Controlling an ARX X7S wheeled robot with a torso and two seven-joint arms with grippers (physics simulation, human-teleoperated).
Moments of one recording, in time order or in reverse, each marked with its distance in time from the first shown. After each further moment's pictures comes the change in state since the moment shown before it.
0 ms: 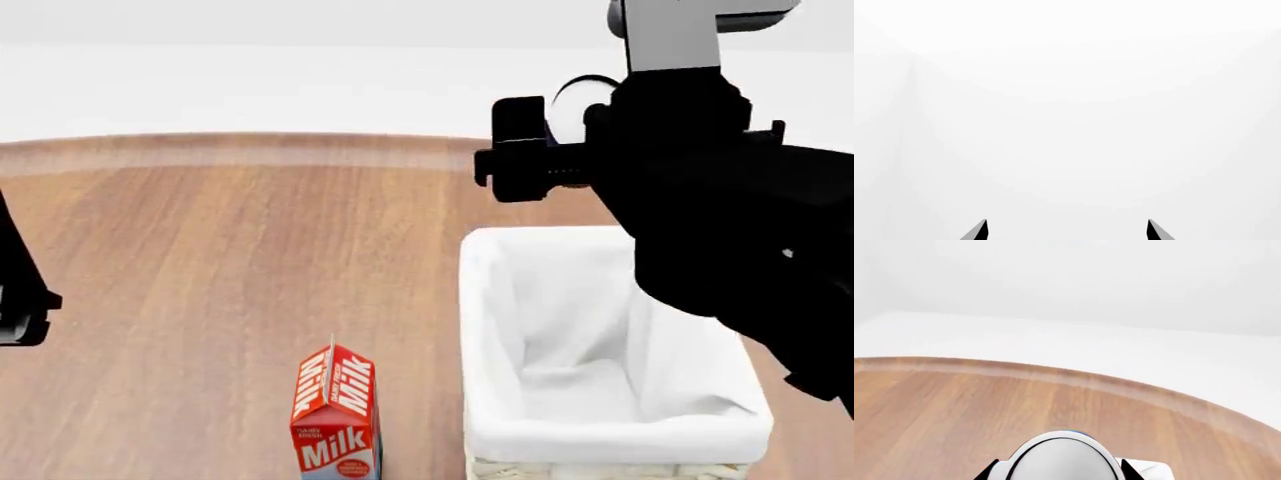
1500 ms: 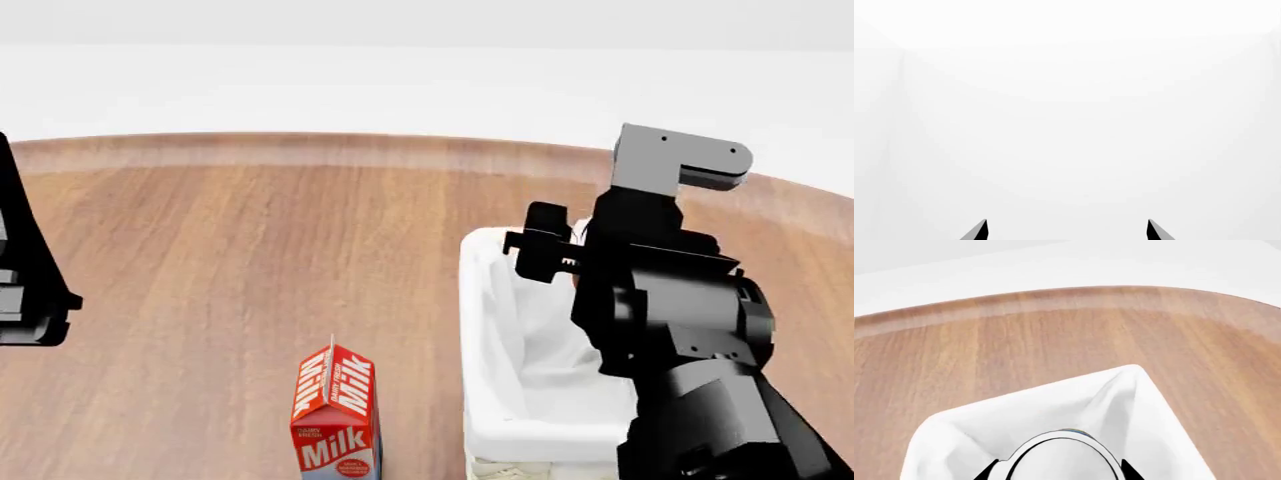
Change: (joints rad) left arm -0.015 0.000 0.036 -0.024 -0.012 0.025 -0.003; right arm -0.006 -0.453 0.082 1.070 -0.416 -0.308 -0.250
